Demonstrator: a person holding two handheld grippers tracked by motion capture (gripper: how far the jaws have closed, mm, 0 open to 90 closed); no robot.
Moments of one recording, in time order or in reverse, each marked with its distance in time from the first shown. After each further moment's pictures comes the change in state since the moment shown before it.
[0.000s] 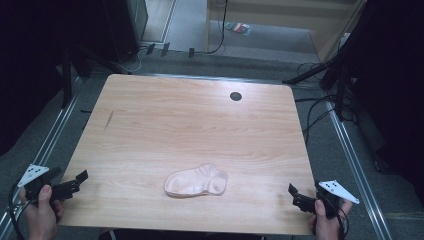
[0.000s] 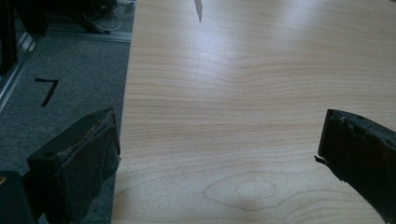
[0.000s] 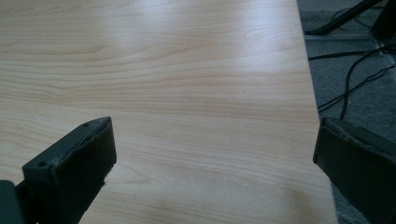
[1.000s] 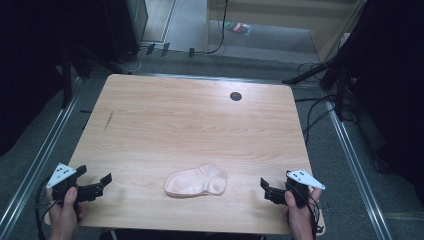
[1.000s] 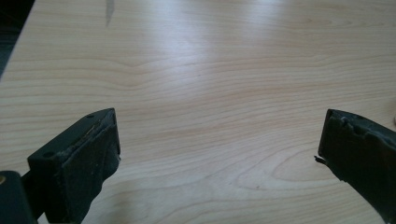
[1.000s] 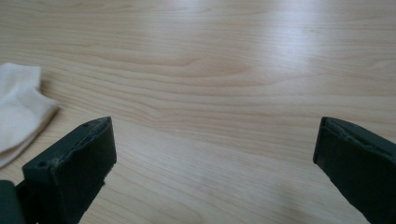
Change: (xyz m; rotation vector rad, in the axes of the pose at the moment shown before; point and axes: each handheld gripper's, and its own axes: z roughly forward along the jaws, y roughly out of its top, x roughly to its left) left arm -0.055 0.001 0.009 -0.002 -0.119 0.060; right arm 0.072 0.019 0.030 0.029 0.104 -0.078
